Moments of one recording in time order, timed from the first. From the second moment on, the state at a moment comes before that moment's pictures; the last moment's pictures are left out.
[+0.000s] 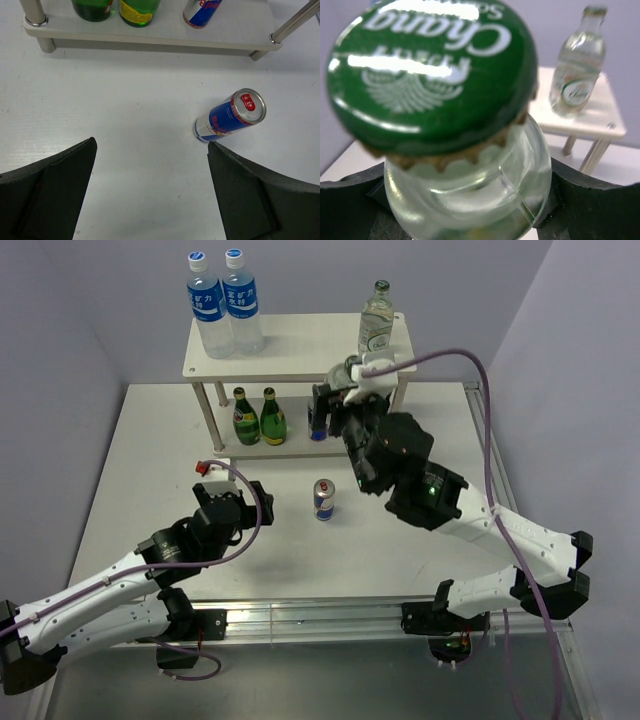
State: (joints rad) left arm -0.98 0.79 0.69 -0.35 -0.69 -0.62; right arm 1.18 1.24 1.48 -0.03 0.91 -0.11
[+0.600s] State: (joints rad) left arm -1.04 0.75 0.59 -0.34 -0.68 -0.68; right arm 0.73 1.89 2.22 -0.39 0.51 -0.13
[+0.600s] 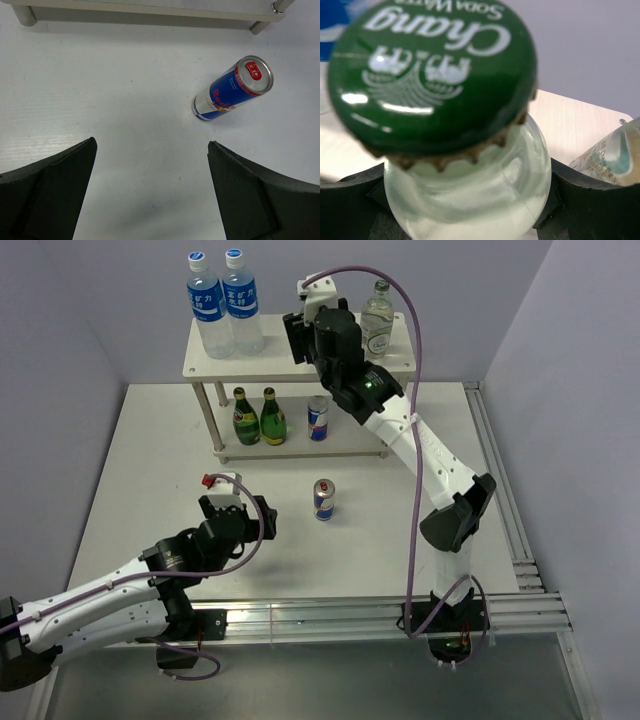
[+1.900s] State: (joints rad) left arm -1.12 0.88 0.58 -0.24 -0.67 -0.68; right arm 0.62 1.82 1.98 -0.21 0.45 0.03
